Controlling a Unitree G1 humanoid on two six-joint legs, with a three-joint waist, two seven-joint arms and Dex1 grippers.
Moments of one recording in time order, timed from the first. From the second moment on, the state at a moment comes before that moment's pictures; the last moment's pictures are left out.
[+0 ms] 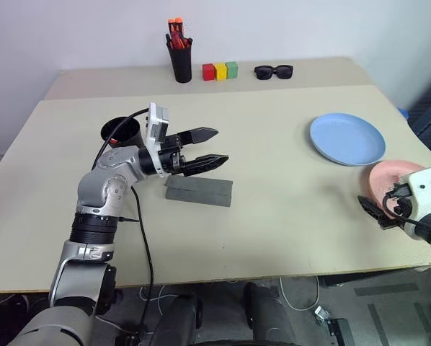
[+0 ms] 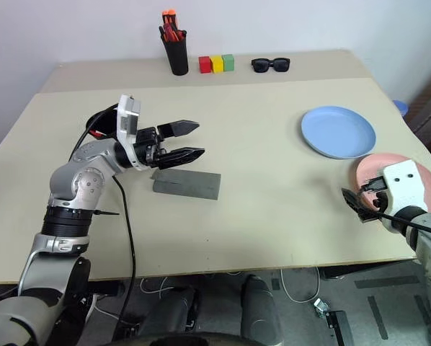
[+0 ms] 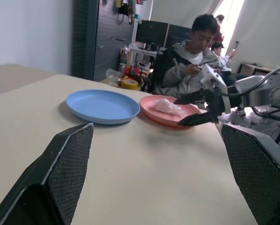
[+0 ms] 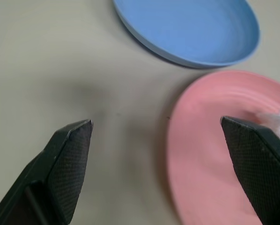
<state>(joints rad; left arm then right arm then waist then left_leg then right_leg) -0.68 0.40 0.02 0.12 -0.60 0.47 -1.15 0.11 -0.82 -0.46 -0.30 0.31 0.71 0.45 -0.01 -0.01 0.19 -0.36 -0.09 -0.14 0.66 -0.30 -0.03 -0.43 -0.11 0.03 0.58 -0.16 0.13</state>
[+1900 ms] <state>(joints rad) -0.60 0.47 0.06 -0.04 -0.63 0.52 -1.02 -0.67 -0.74 -0.24 0.51 0.04 0.24 0.27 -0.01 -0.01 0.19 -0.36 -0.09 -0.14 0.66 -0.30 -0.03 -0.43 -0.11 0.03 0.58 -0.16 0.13</state>
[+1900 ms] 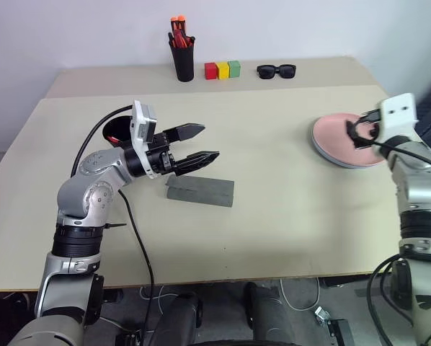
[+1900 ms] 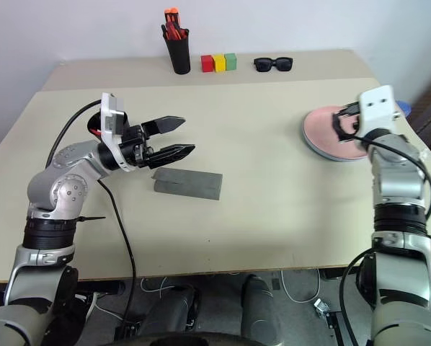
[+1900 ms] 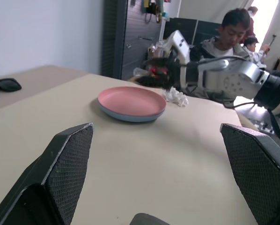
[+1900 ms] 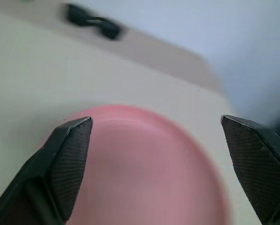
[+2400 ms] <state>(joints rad) -0.60 0.47 0.05 -0.04 -0.64 0.52 -1.03 -0.74 -0.80 -0.32 0.99 0.02 0.28 0.06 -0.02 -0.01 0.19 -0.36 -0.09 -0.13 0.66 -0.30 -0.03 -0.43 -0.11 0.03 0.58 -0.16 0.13</state>
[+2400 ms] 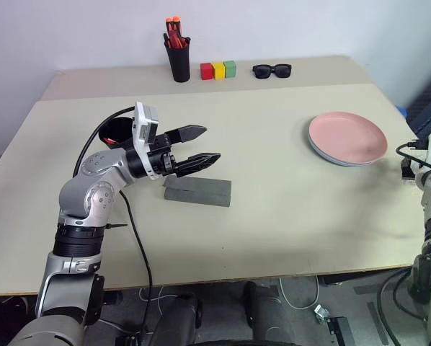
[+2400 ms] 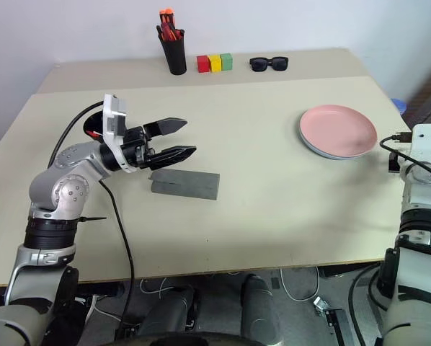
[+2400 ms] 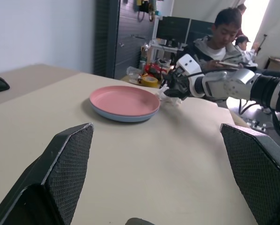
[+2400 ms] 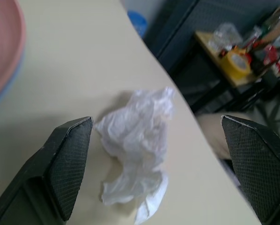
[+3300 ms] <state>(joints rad) -0.58 0.48 0.06 -0.08 -0.64 0.52 -1.00 -0.80 -0.71 -0.21 0.63 0.13 0.21 0.39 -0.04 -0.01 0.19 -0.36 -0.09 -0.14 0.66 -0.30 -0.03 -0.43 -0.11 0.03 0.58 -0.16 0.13</state>
